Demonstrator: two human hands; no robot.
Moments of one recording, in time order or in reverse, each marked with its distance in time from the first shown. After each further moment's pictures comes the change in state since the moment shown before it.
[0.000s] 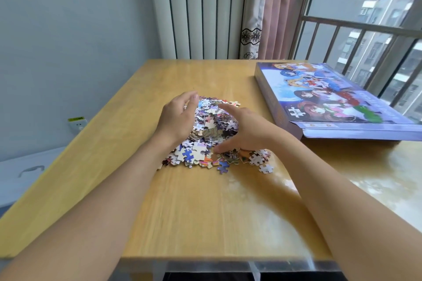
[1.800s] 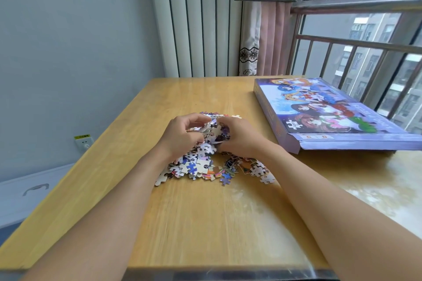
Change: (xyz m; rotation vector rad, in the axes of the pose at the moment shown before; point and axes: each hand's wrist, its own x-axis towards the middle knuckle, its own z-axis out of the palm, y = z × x) left_hand -0.001 -0.009 -0.013 -0.146 -0.246 0.057; right_hand 0.023 -0.007 0.015 -0.040 0.195 -0.115
